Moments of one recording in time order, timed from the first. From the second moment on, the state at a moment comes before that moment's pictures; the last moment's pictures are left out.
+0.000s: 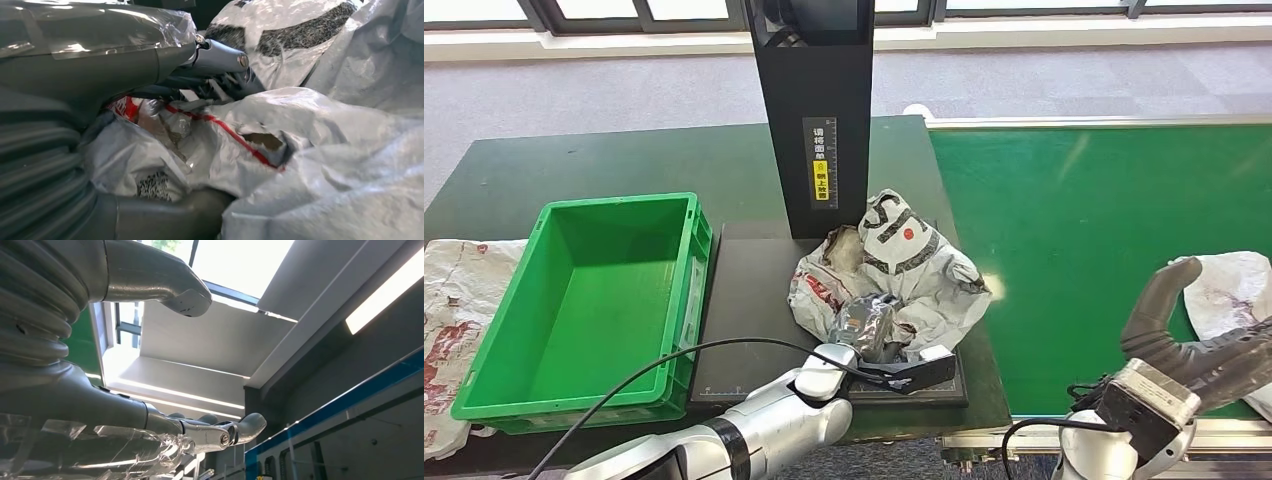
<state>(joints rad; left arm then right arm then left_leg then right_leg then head) -0.70 -0.36 -1.15 -0.42 -0.50 0.44 0.28 -0.02 0.28 0.04 -1.88 0.56 -0.70 -0.70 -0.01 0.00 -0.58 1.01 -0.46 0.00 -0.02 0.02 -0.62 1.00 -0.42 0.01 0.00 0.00</state>
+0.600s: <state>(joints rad) -0.70 -0.36 -1.16 -0.40 -0.54 0.51 0.30 0.00 0.28 0.04 -1.90 0.55 -0.70 -0.70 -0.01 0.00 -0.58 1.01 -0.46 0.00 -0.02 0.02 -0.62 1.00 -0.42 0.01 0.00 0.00</state>
